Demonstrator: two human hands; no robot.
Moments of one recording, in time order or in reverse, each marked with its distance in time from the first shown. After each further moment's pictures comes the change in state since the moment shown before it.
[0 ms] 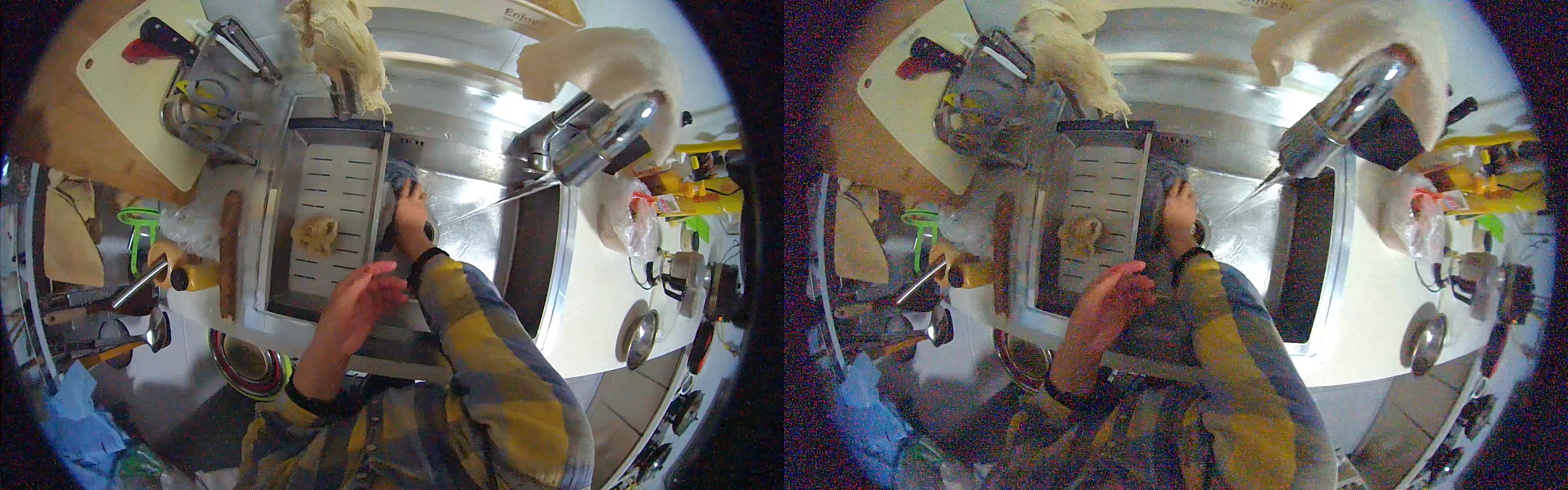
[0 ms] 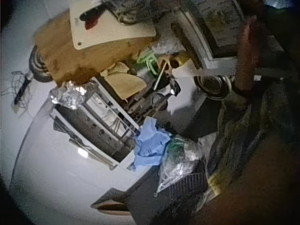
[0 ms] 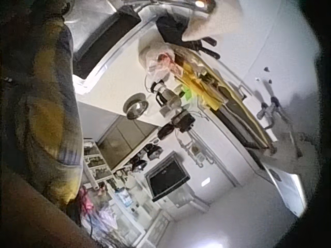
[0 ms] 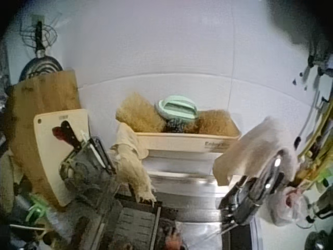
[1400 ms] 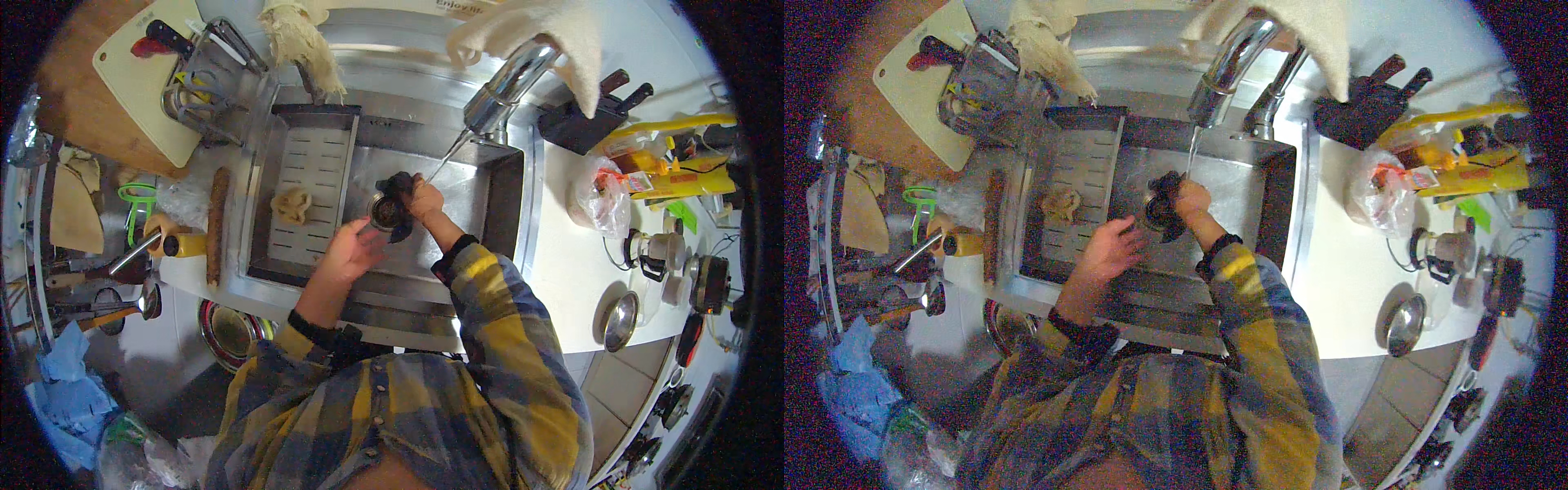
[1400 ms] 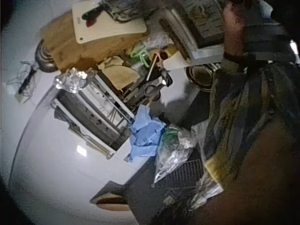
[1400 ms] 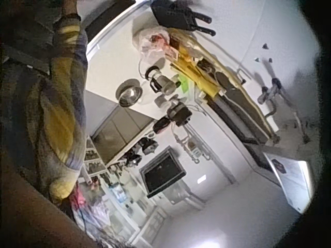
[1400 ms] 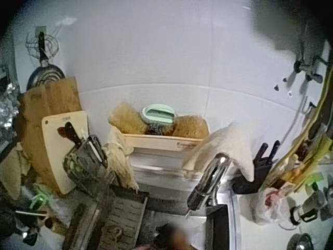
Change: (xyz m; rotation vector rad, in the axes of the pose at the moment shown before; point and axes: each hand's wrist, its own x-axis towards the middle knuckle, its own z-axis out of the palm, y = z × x) left_hand 0.067 -0.044 -0.007 0.057 0.354 -0.221; right_hand -0.007 0.086 -0.116 0.144 -0.443 0.008
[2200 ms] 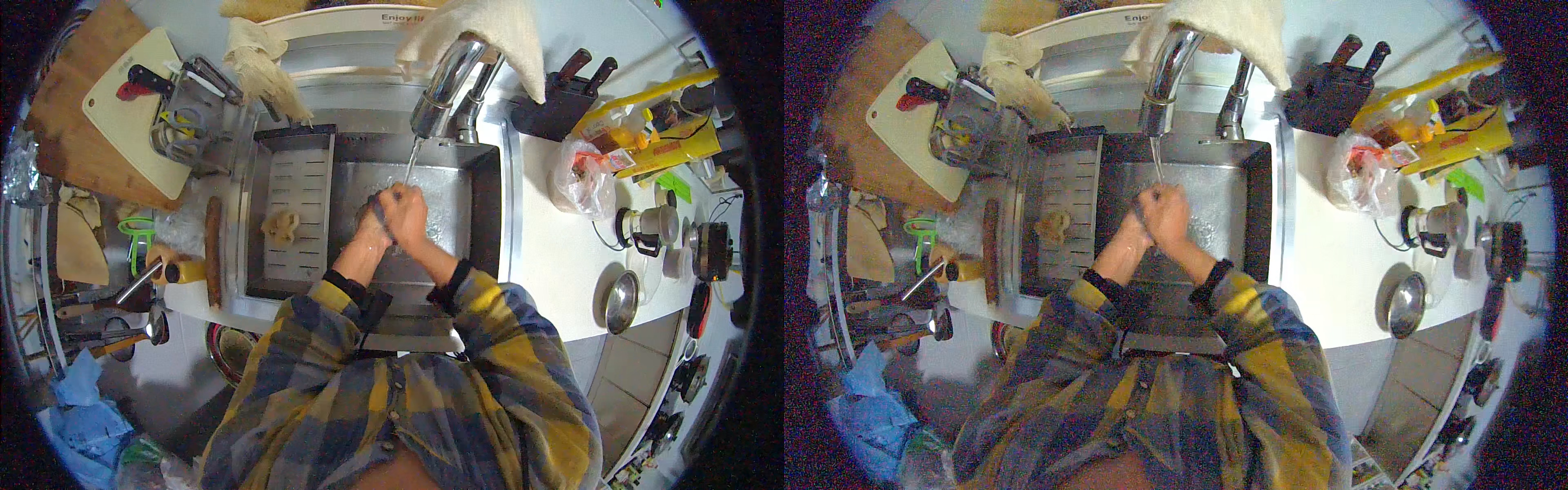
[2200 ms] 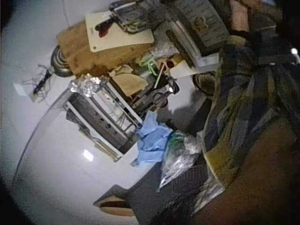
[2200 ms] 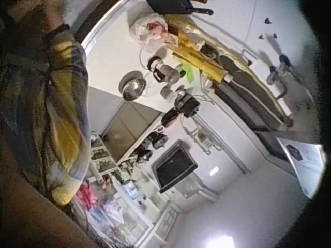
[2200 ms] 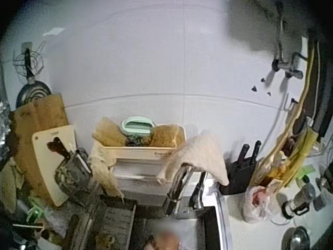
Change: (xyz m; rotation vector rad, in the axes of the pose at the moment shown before) left_hand 0.136 -0.031 0.046 -0.243 -0.371 0.082; right_hand -0.069 -0.048 -0.061 0.670 0.497 -0.006
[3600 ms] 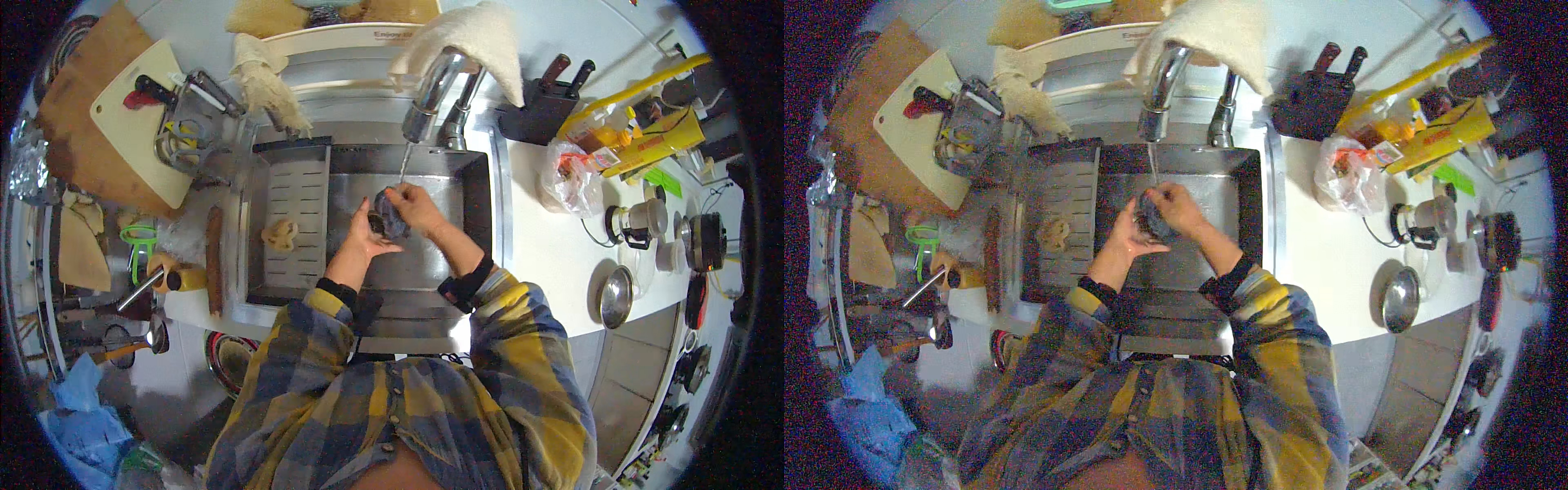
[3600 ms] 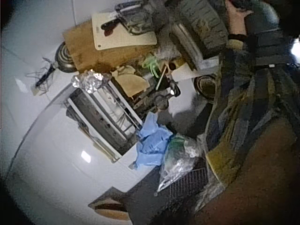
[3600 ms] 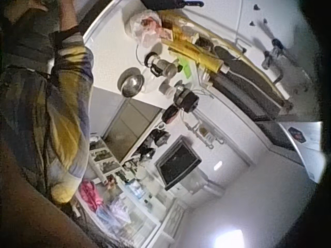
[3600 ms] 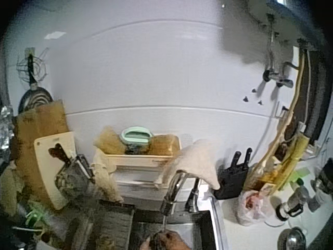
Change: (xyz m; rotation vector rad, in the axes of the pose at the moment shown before) left_hand -0.052 0.031 0.062 0.188 0.353 -0.277; right_hand 0.026 0.001 -0.046 0.273 -0.470 0.060
